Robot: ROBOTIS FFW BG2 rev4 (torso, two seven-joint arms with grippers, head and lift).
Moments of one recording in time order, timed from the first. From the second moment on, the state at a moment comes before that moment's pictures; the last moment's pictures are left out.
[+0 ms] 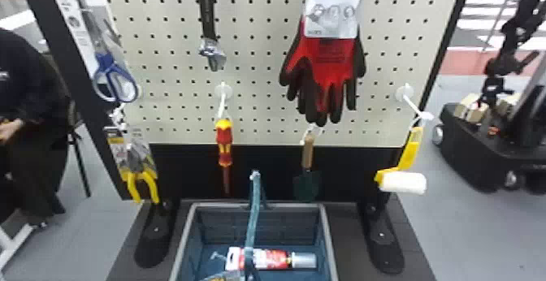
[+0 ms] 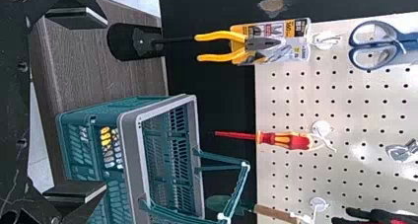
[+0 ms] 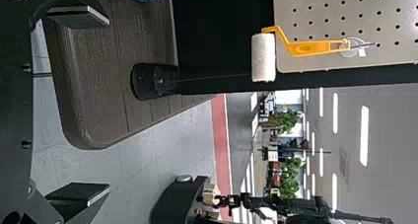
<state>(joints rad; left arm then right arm) 1.04 0.00 0.18 -2.25 0.07 -0.13 -0.32 0.94 0.00 -0.02 -1.95 -0.09 -0.37 -0.10</state>
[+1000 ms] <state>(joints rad) 0.83 0.00 0.40 -2.28 0.02 -0.03 -0.55 0.94 0.00 -0.02 -1.95 -0.09 -0.35 -0.09</state>
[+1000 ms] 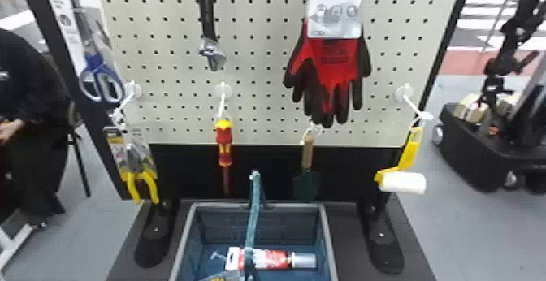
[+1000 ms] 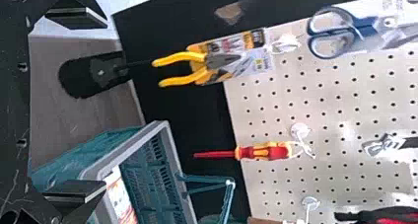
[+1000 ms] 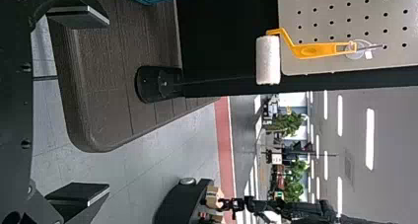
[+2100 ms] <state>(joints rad) 0.12 0.24 0.45 -1.71 0.13 0.11 -0.96 0.93 0.00 -0.02 -1.95 -0.09 -0.33 -0.05</state>
